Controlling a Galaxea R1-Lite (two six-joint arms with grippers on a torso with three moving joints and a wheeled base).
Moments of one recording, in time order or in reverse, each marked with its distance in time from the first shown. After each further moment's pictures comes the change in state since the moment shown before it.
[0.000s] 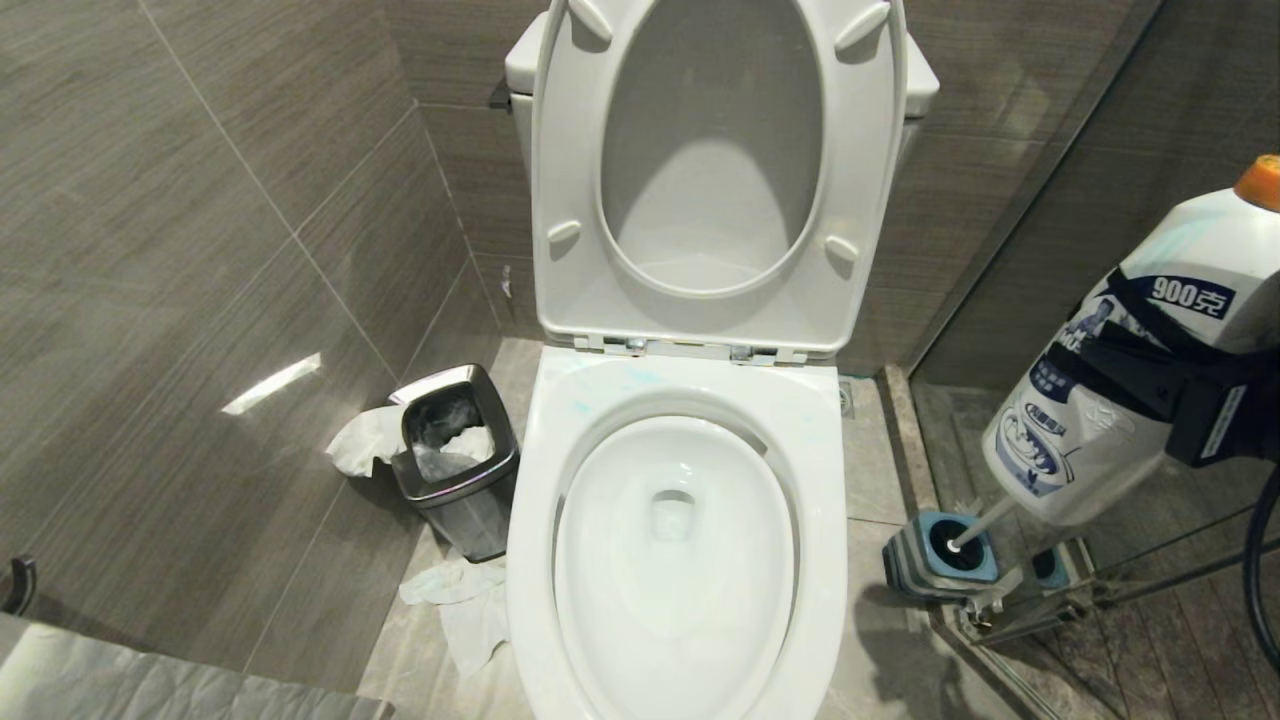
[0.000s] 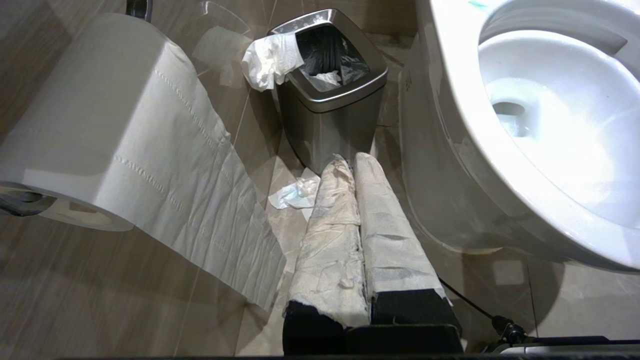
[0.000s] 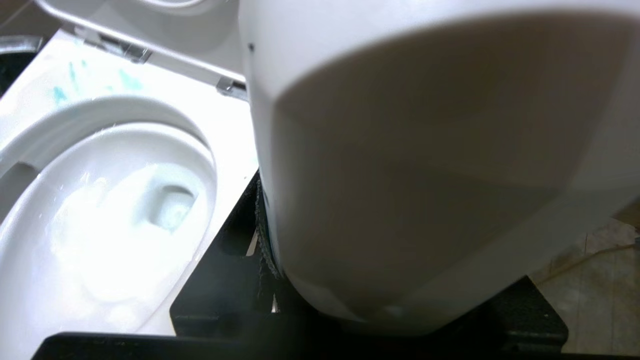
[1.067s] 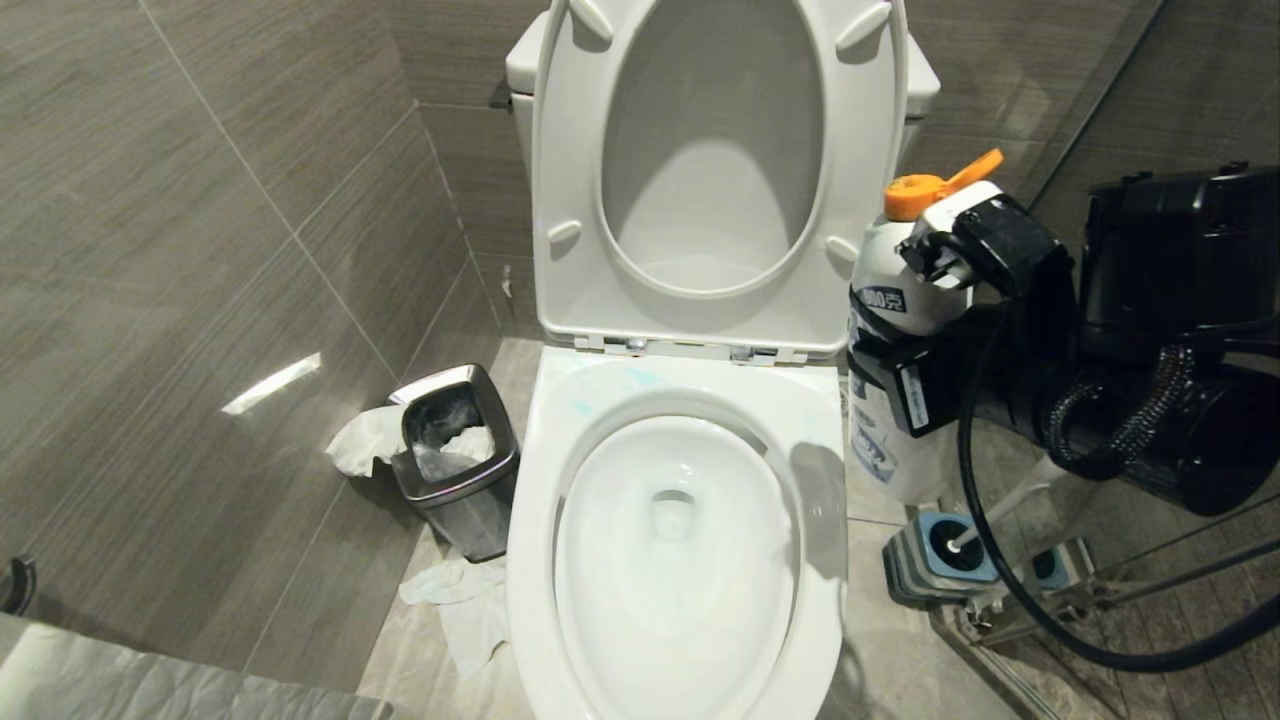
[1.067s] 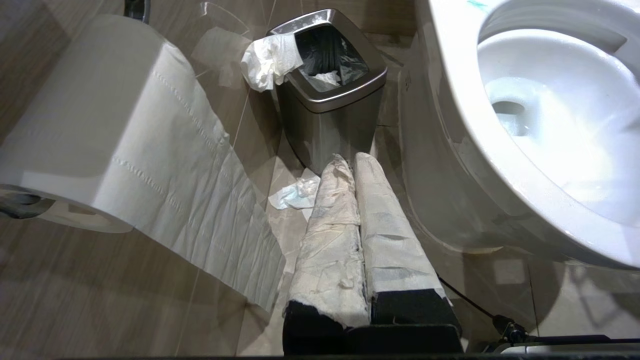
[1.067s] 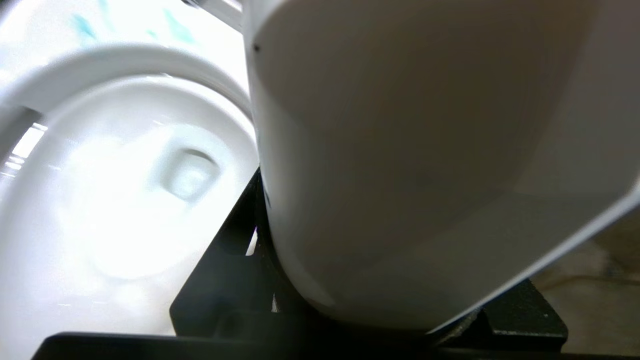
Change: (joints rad) left arm 0.000 0.000 0.000 0.000 0.000 0.005; right arm 0.433 0.371 -0.377 0.196 -0.434 -0.126
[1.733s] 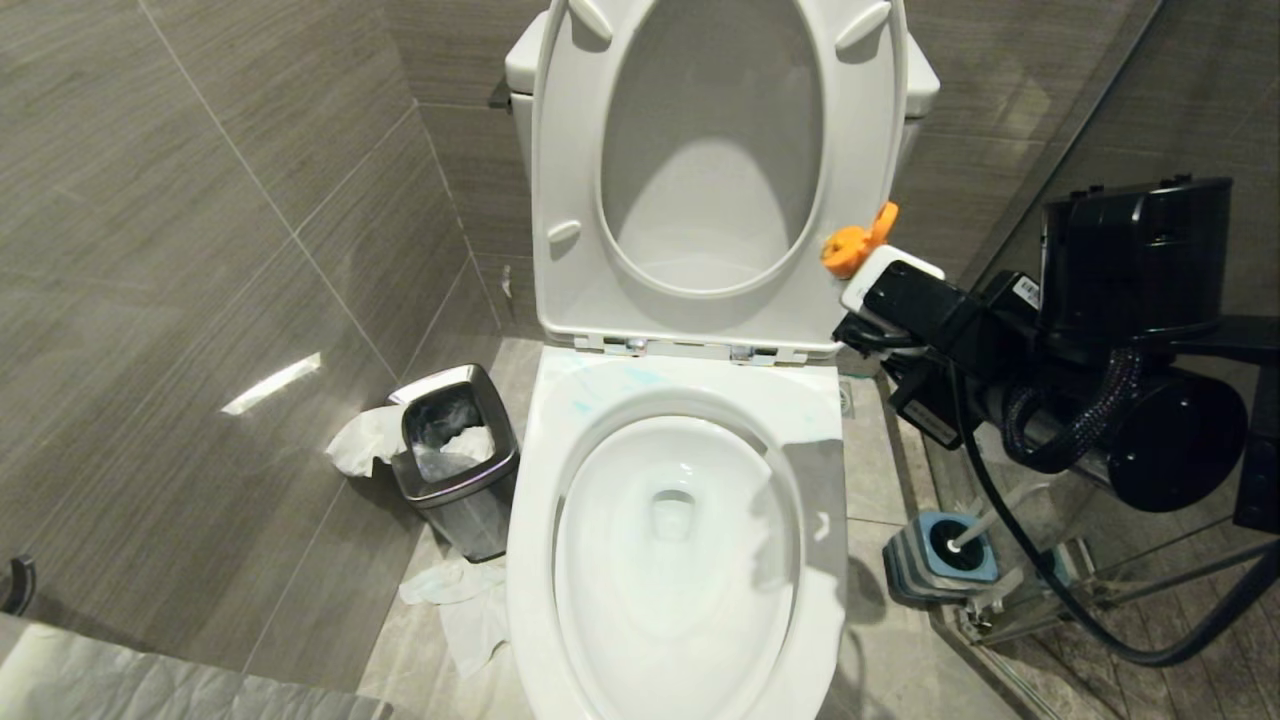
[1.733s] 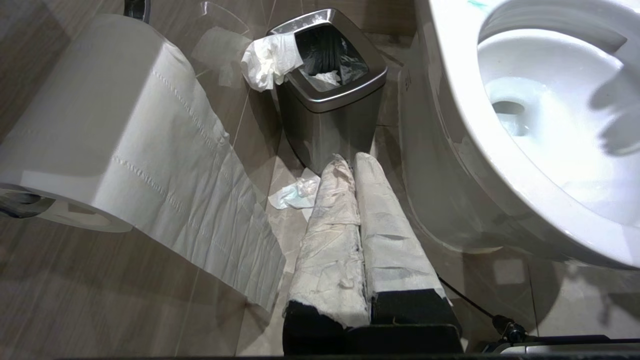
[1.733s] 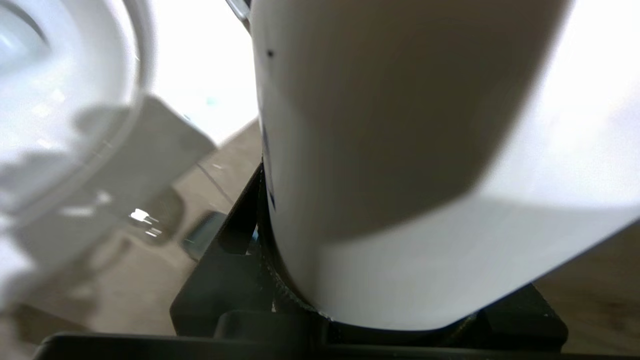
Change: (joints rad) left arm 0.000 0.000 0.000 0.000 0.000 -0.001; right arm 0.002 0.037 -0.020 0.007 -0.172 -0.539
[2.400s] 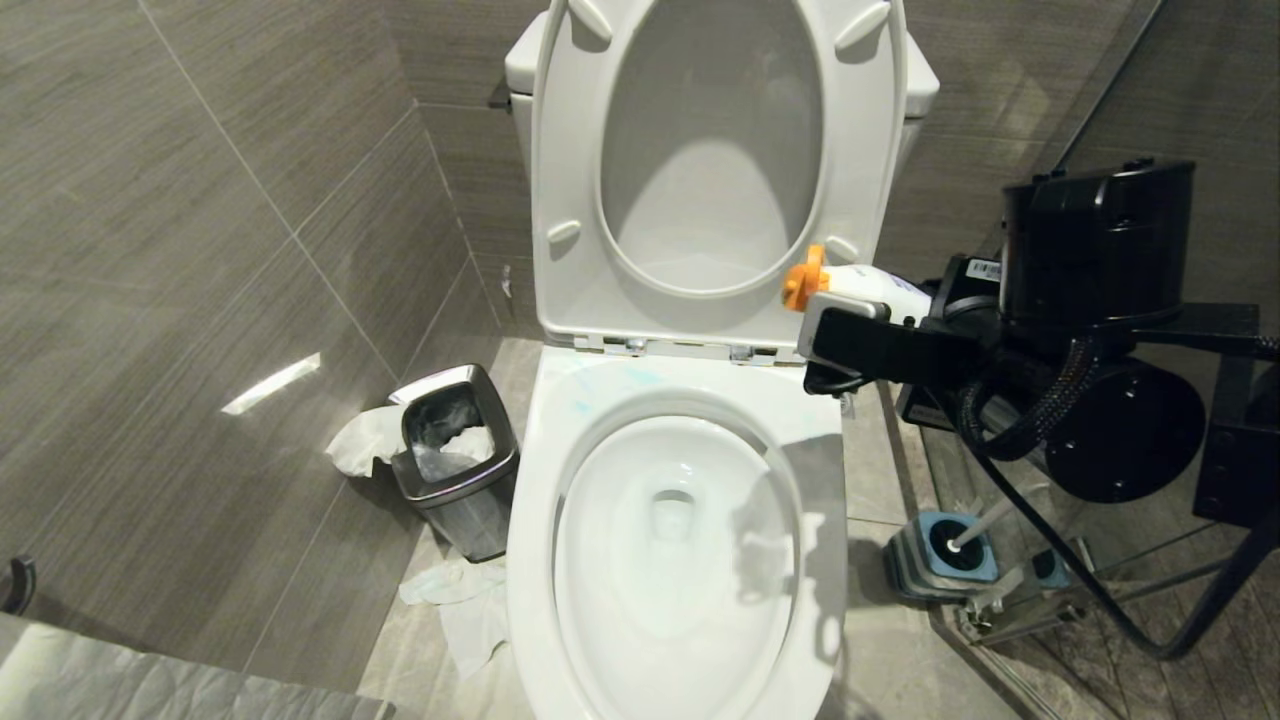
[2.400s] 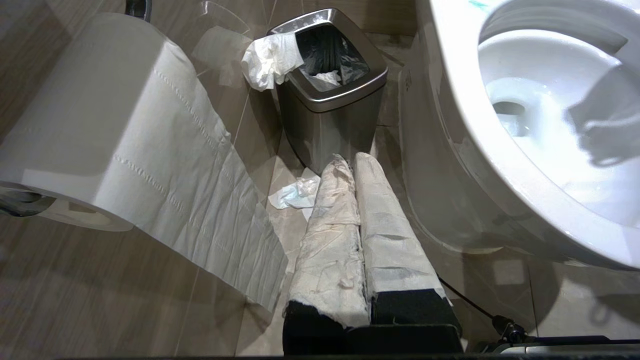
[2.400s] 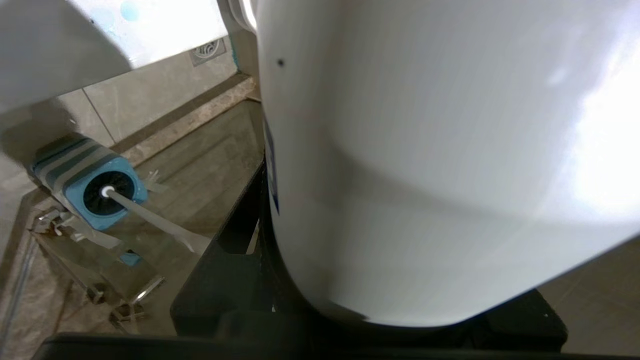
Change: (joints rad) left arm 0.000 0.000 0.000 0.000 0.000 -0.002; right arm 0.055 0.045 -0.064 -0.009 -0.174 -0.415
